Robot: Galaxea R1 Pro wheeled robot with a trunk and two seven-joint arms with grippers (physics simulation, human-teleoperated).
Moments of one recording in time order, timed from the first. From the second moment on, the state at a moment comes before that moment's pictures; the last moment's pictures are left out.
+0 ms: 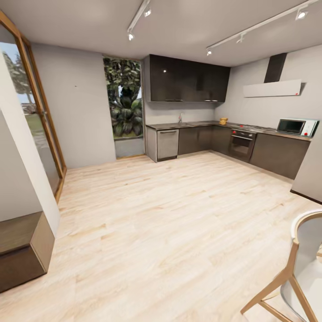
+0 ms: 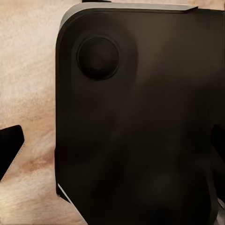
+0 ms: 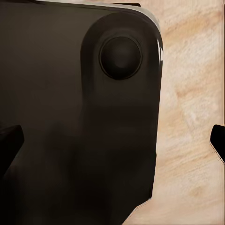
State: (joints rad) left arm 0.00 -0.01 0.02 -0.03 0.07 -0.01 0.00; right arm 0.00 0.00 0.01 0.01 0.00 -0.07 0.00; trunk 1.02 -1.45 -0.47
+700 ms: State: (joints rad) left arm 0.00 -0.01 0.02 -0.03 0.07 -0.01 0.00; right arm 0.00 0.00 0.01 0.01 0.00 -0.07 0.00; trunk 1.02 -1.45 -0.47
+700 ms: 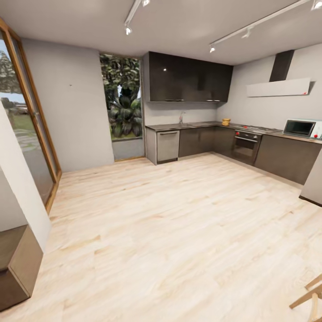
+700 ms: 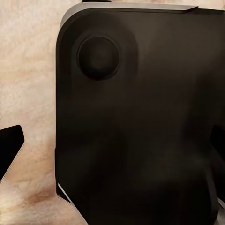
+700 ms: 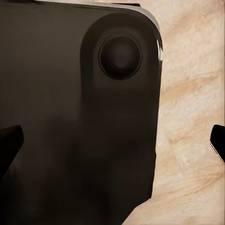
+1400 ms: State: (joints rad) left arm 0.00 -0.01 0.02 -0.03 0.07 -0.01 0.00; right arm 0.00 0.00 0.01 0.01 0.00 -0.08 0.00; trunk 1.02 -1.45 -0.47
